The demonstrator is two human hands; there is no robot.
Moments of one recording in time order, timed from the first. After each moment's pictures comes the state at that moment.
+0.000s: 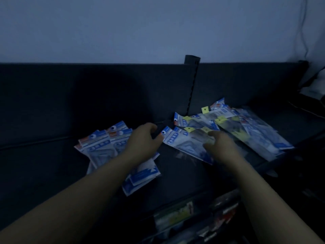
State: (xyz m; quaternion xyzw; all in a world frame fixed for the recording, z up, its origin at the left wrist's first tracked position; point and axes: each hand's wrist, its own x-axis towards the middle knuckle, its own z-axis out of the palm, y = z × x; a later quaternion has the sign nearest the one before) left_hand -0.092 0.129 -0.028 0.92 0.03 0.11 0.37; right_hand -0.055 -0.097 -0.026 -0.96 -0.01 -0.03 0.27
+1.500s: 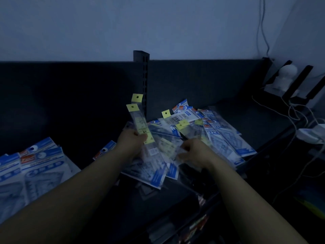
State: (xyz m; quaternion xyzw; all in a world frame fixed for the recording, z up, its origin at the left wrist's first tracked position) left_hand 0.035 0.014 -0.055 0.76 0.15 0.01 0.63; right_hand 0.026 -0.191 -0.044 -0.95 -0.05 0.09 0.28
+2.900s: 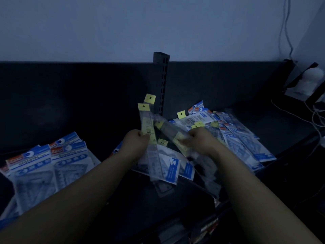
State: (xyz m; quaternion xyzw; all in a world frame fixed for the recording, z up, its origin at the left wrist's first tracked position) left_hand 0.011 0.047 -0.053 0.78 0.15 0.05 0.60; right_hand 0.035 -0.151 -0.011 -0.95 -0.06 0.08 0.30
